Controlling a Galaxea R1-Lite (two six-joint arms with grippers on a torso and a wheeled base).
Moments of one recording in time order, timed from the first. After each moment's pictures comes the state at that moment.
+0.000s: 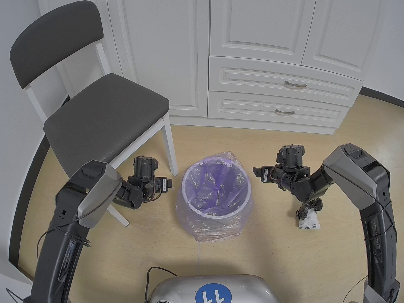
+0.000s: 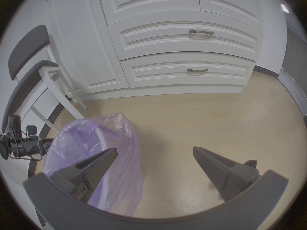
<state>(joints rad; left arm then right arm) -0.27 2.78 -1.75 -0.49 0.13 -0.16 0.26 2.55 -1.46 -0.68 -0.12 0.18</state>
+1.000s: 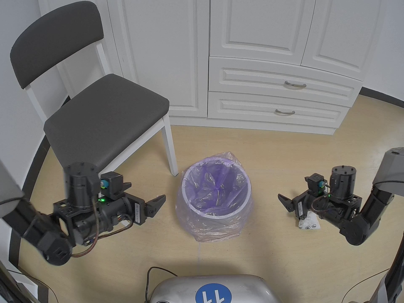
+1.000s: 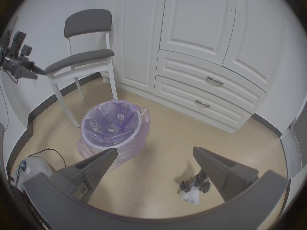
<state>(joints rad) -0.44 1.82 -0.46 -1.00 -0.01 -0.04 0.28 2.06 -0.48 -1.26 -0.03 -0.27</state>
